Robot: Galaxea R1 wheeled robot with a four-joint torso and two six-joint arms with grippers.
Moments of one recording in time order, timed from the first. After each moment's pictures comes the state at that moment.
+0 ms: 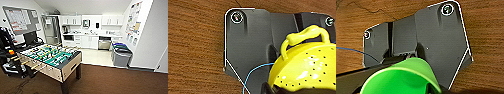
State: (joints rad) left arm 1.50 2.97 -2.74 0.21 -0.03 -0.26; right arm -1.54 2.79 -2.41 0.16 0.08 -0.06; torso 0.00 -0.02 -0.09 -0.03
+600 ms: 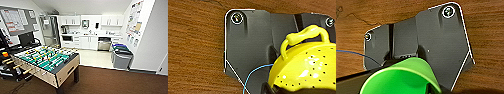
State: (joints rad) left arm 1.50 2.97 -2.74 0.21 -0.03 -0.26; right arm -1.53 2.80 -2.41 0.16 0.09 -0.06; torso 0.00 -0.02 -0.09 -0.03
